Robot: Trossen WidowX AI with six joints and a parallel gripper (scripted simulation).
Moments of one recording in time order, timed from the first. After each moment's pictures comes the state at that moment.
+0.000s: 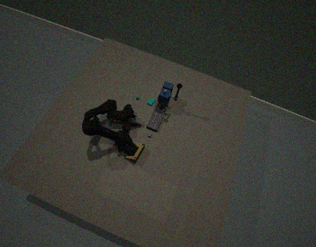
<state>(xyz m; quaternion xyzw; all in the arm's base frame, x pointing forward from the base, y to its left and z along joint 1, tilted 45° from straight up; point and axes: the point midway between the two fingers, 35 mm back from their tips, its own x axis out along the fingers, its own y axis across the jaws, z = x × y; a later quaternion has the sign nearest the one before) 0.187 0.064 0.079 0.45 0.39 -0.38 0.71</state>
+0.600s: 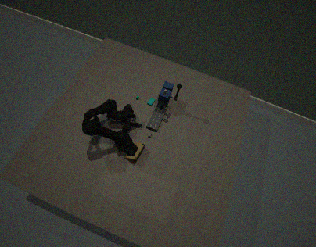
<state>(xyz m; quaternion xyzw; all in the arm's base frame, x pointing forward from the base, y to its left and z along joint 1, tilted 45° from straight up) 0.188 0.063 0.081 0.45 0.39 -0.38 0.71</state>
